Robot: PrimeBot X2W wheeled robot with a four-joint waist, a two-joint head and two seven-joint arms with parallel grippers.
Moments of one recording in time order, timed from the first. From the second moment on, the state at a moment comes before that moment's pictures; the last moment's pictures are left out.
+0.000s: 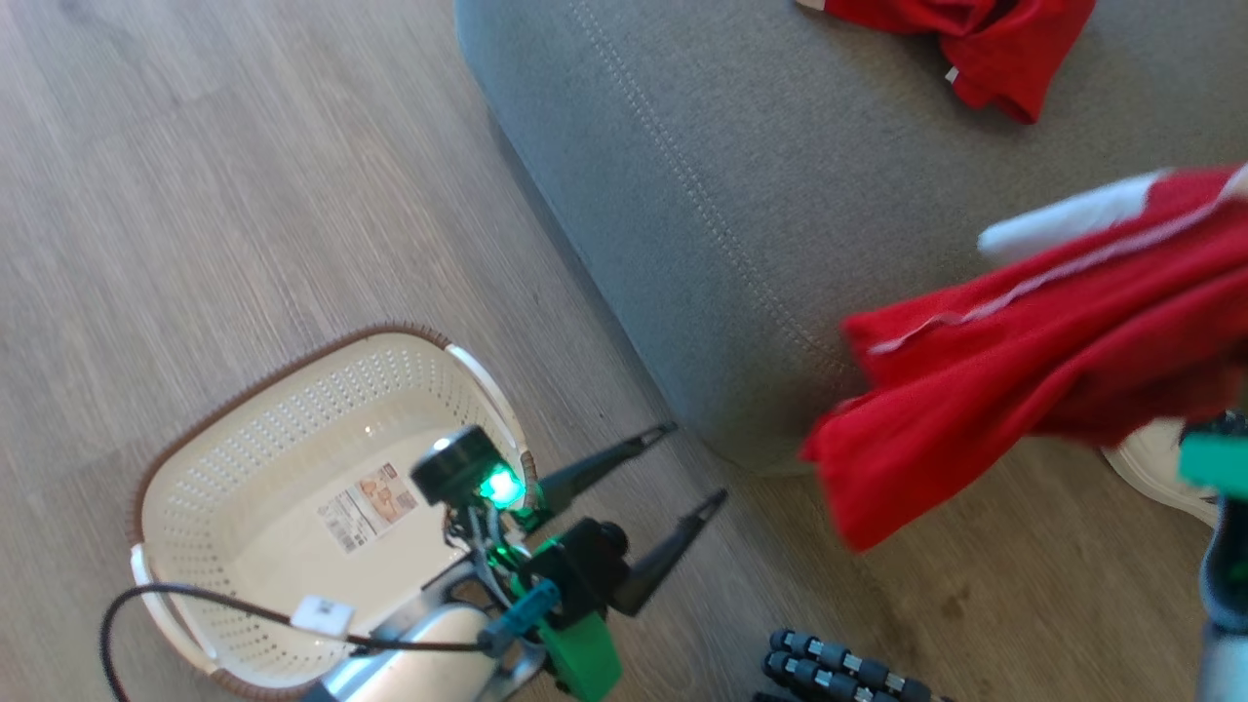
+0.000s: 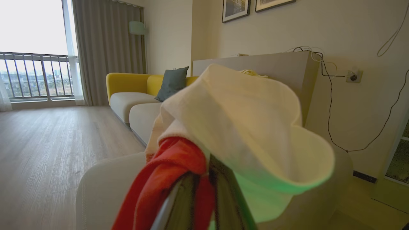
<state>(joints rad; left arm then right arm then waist) -0.31 0.22 -0.76 0.14 -0.01 -0.12 -0.26 -0.08 -0.04 -0.32 -0.17 0.24 0.13 -0.26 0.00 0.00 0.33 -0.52</state>
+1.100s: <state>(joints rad) -0.45 0.34 -0.78 0.08 0.00 -0.11 -0.26 -1.15 -0.52 -0.55 0.54 0.14 0.13 -0.26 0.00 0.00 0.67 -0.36</state>
